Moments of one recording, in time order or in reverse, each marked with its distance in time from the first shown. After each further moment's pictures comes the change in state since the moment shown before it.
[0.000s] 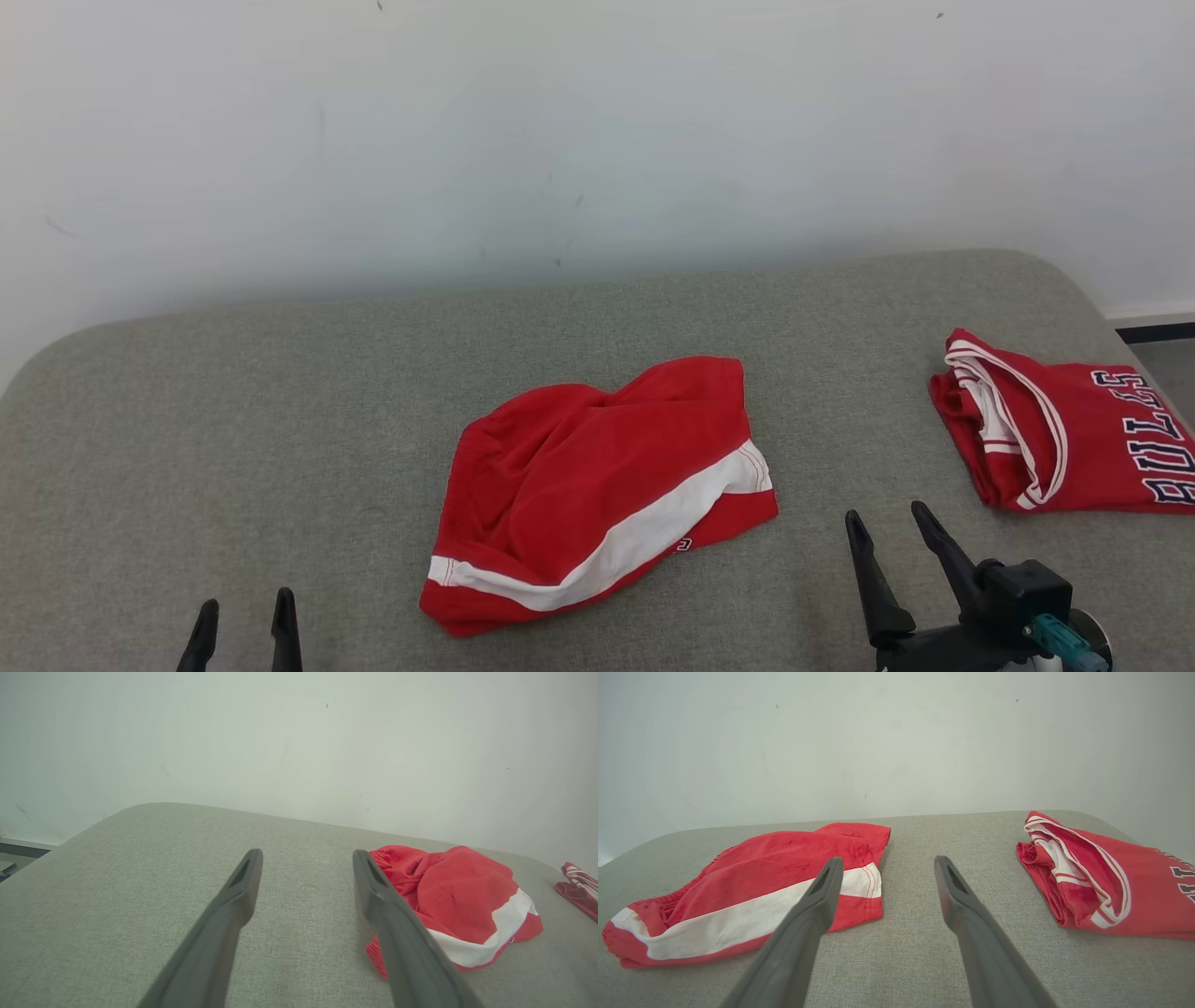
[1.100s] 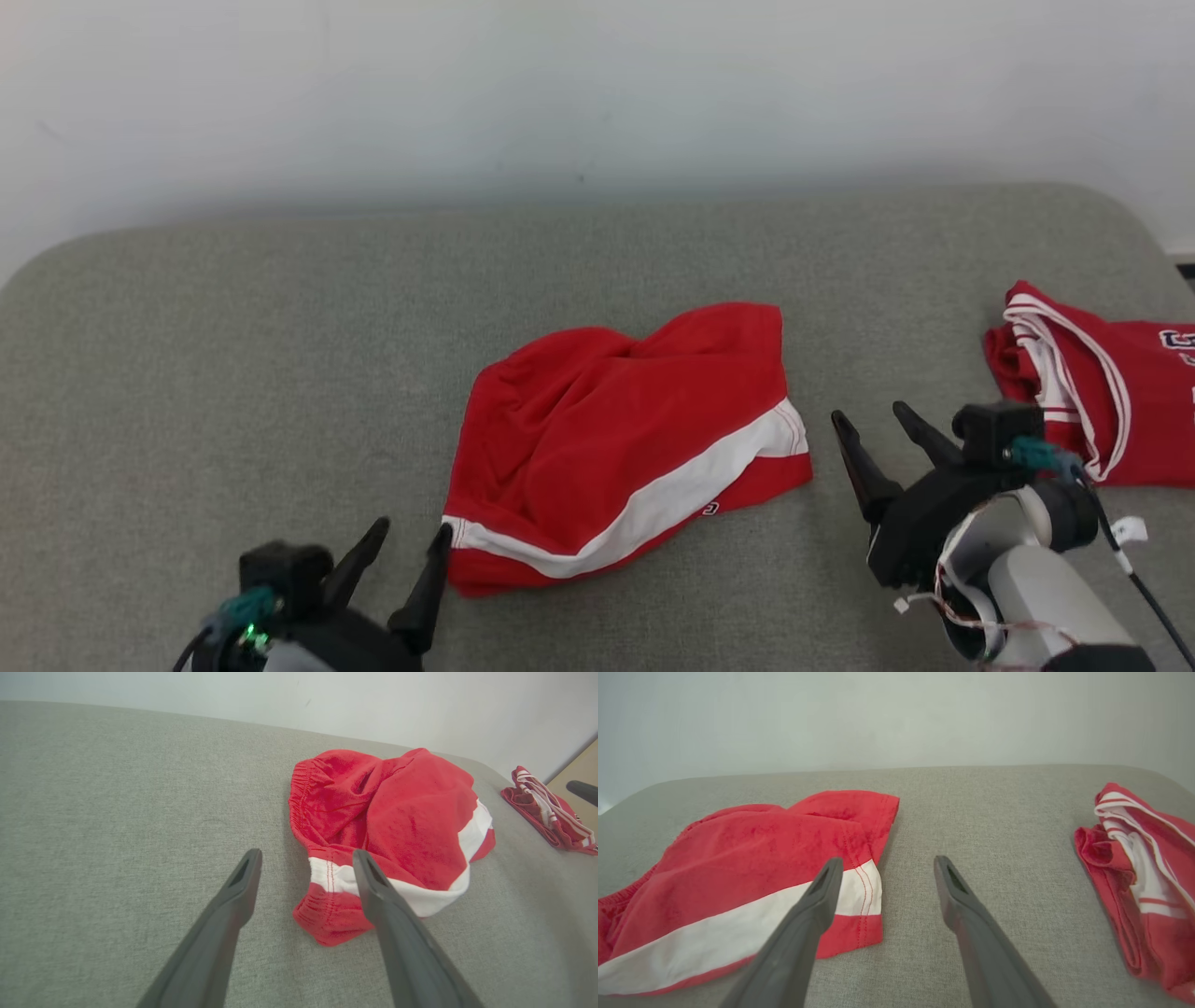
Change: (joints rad) left arm -0.283 0.113 -0.338 0.210 -0.192 -0.015 0.214; right arm -0.298 -0.077 0.084 0.165 0.141 0.000 0.248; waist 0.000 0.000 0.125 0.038
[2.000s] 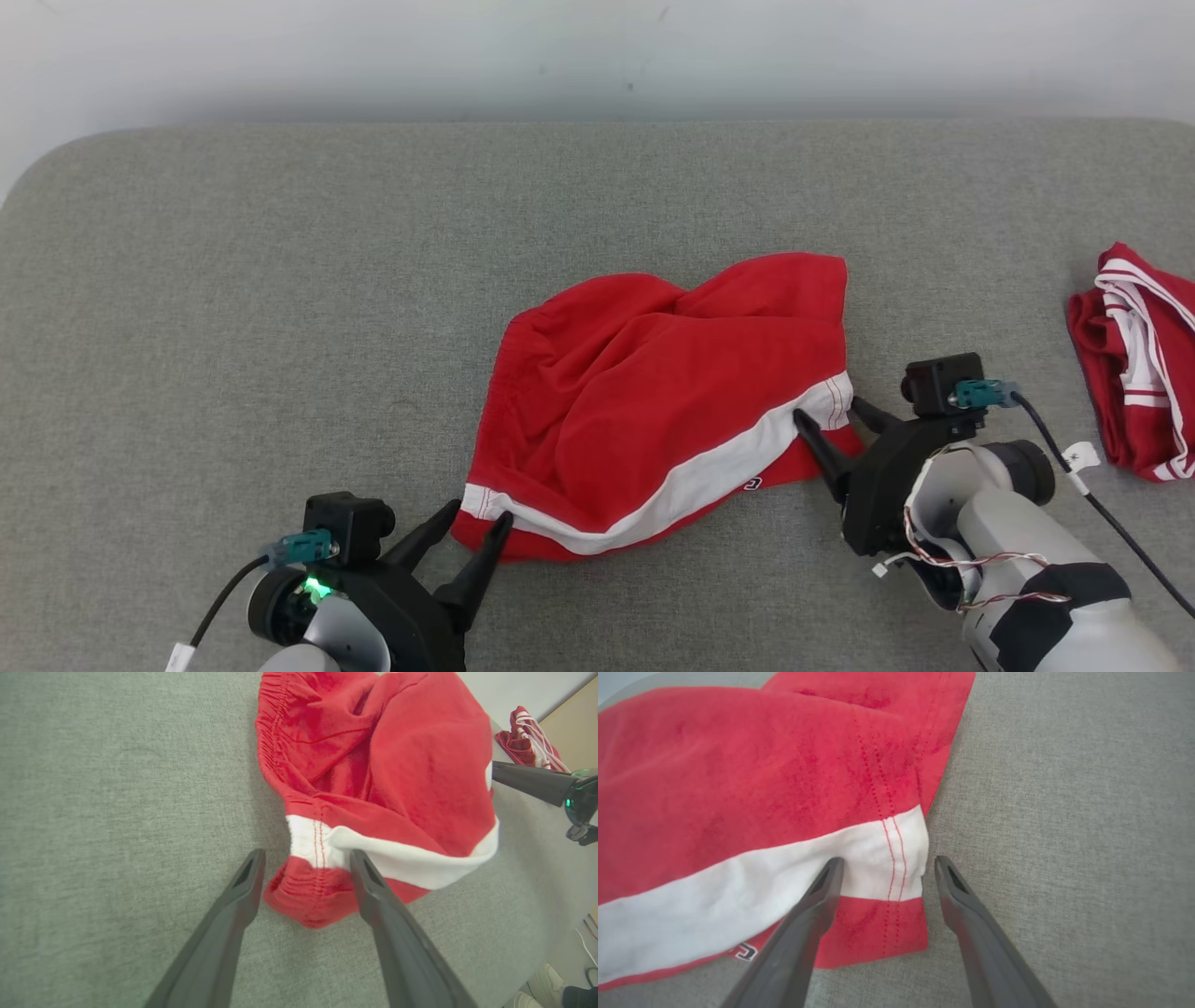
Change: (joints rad) left arm -0.200 0.102 -0.316 0.086 -0.253 0.000 0.050; right arm -0.258 -0.079 0.345 0.297 0.290 0.000 0.049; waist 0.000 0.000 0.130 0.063
